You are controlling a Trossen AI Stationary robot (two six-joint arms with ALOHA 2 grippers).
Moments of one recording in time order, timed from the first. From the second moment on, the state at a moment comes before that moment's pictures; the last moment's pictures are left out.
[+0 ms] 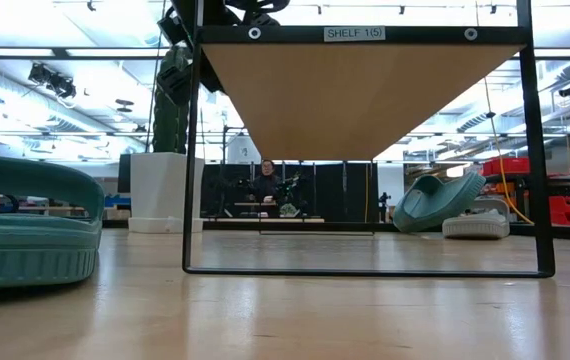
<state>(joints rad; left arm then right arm) -0.08 1.77 1.42 -0.96 -1.24 -2.11 0.85 1.04 1.55 -1.57 0.78 0.61</state>
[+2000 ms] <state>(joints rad) -0.04 1.77 1.42 -0.97 -1.03 -2.08 0.85 1.04 1.55 -1.57 0.78 0.65</state>
